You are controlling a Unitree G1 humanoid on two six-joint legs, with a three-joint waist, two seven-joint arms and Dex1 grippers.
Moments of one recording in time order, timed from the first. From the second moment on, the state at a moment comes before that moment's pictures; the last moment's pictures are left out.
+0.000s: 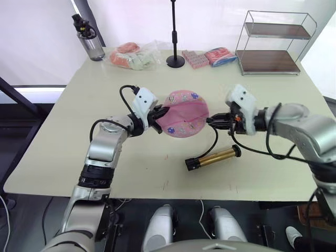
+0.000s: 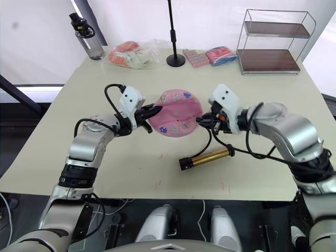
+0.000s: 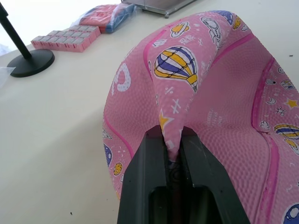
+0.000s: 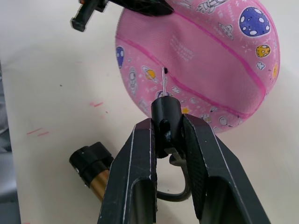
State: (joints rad) left arm -0.53 0.47 -0.05 0.02 -0.15 0.47 -0.71; right arm -0.76 -0.69 0.26 -0.31 0.54 1.07 0.74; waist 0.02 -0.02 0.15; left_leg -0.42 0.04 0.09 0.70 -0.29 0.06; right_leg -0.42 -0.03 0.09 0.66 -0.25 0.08
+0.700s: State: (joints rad) left arm -0.51 0.45 -0.06 0.02 -0.10 0.40 -0.69; right arm -1.05 -0.58 0.55 -0.03 0.38 1.17 0.85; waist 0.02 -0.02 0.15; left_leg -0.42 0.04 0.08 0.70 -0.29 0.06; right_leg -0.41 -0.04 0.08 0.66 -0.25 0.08
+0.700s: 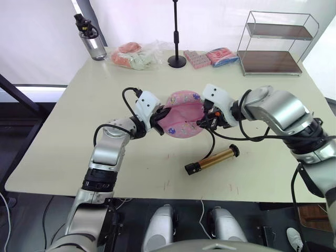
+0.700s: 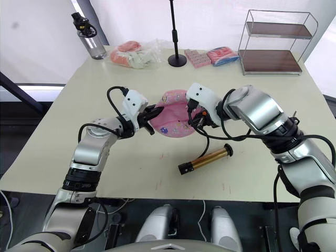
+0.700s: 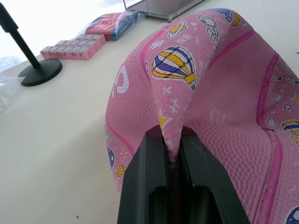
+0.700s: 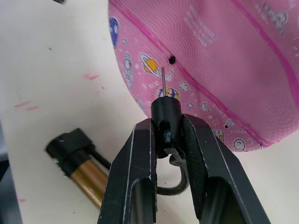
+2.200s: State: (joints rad) left arm -0.47 0.46 -0.05 -0.01 -0.11 0.40 -0.70; right arm -1.09 -0.46 0.58 0.12 0.19 1.13 0.93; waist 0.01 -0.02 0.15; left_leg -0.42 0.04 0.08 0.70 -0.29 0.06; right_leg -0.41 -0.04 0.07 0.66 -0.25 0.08
